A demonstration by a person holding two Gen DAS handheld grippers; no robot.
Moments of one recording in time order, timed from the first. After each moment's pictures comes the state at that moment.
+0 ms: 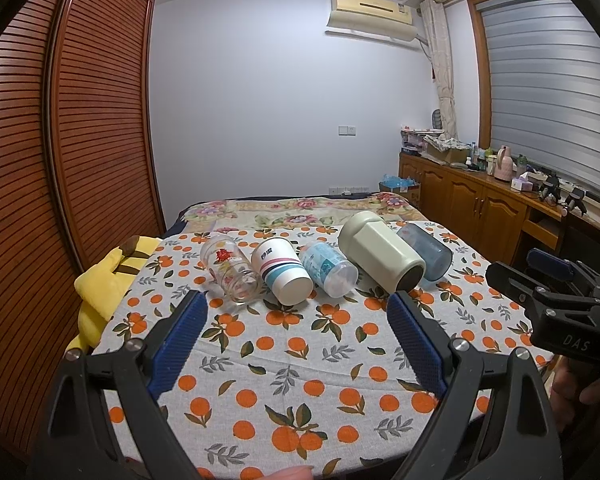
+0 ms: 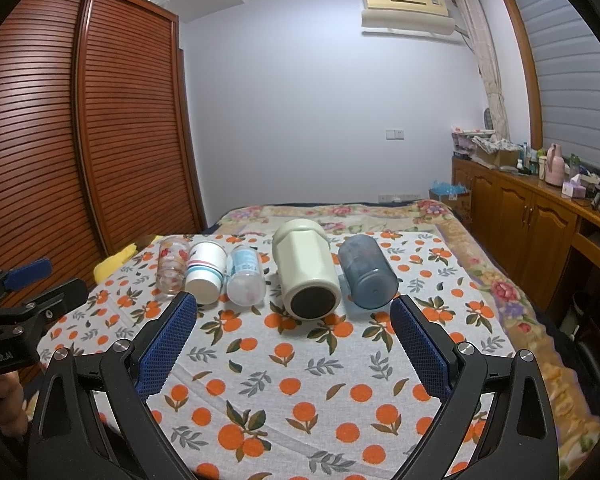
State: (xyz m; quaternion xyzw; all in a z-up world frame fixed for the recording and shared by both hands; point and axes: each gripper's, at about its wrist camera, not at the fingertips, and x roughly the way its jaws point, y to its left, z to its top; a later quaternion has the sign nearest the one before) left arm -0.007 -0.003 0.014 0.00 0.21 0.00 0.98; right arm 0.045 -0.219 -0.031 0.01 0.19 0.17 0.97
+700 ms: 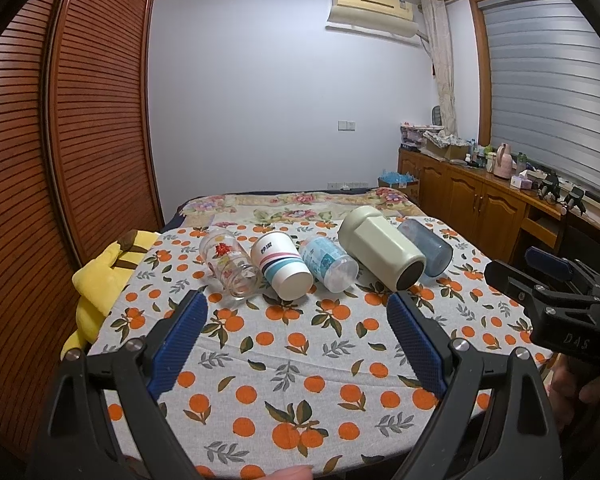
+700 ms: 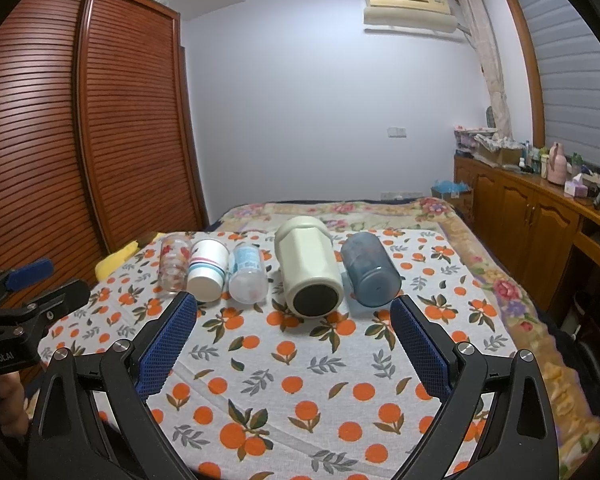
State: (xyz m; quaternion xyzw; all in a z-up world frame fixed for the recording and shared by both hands) left arm -0.007 -0.003 0.013 -0.01 0.22 0.00 0.98; right arm 0.046 -0.219 -0.026 0.01 0.19 0.17 0.97
